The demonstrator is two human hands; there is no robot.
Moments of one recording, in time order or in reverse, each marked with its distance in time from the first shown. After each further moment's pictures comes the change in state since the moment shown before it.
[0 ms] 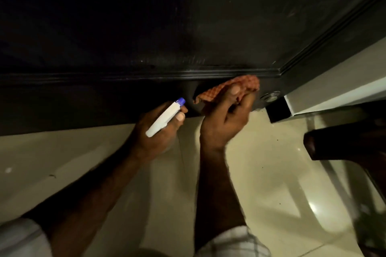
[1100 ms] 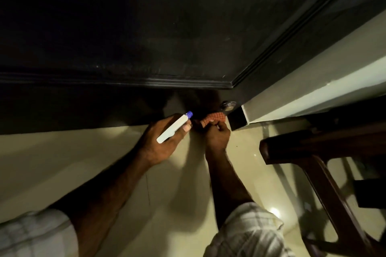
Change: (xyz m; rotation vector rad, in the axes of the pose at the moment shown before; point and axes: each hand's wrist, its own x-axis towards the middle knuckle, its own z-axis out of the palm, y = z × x) left_hand 0.014 -0.003 0.089 -0.045 -0.151 0.077; right_hand 0.079 0.100 -0.080 -0.223 -0.273 0.644
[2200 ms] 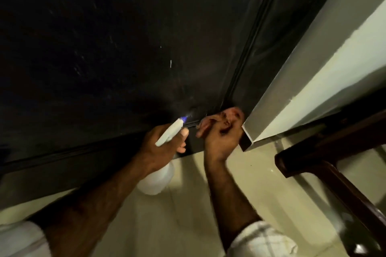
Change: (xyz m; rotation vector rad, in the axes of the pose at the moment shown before) left_hand 0.019 0.164 -0.034 0.081 0.008 -0.177; right_hand -0.072 -0.145 -0.001 0.206 0.216 -0.424
